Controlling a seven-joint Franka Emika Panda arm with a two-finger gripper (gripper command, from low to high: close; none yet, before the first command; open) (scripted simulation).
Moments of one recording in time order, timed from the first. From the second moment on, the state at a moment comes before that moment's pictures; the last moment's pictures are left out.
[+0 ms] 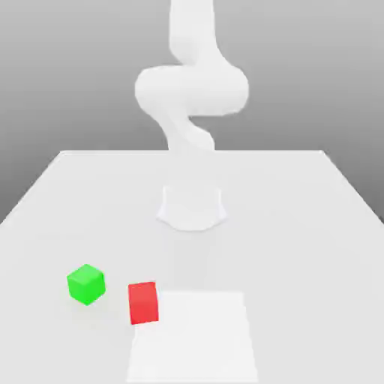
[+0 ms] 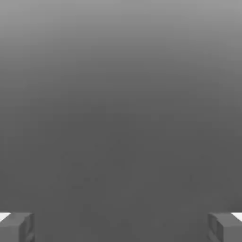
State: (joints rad) arm -0.07 -0.72 0.05 -2.35 -0.01 2.35 0.92
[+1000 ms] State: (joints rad) arm -0.41 0.14 0.15 -2.79 -0.09 2.94 1.99
